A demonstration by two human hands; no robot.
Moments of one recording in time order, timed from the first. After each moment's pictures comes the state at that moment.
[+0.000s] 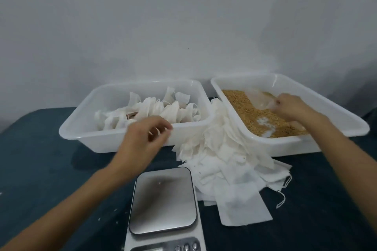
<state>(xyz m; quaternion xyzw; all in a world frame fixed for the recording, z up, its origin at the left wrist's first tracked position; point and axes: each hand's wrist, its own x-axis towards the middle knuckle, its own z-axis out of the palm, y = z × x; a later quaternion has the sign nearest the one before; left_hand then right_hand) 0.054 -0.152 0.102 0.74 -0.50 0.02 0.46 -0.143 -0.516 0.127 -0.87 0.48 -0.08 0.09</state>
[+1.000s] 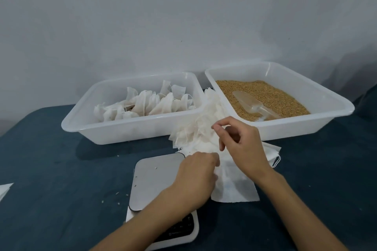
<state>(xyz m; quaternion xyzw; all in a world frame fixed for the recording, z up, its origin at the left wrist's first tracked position) -0.068 -0.193 0.055 0.81 -0.56 -0.06 0.14 -0.159 -0.319 0.061 -0.80 0.14 -0.41 0.42</state>
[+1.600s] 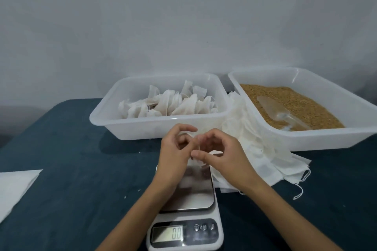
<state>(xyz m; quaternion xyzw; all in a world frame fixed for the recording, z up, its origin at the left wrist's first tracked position) 0.000 -0.153 0.062 0.62 -0.33 -0.16 0.69 -0.104 -0.267 0.060 -0.76 0.08 -0.27 0.59</state>
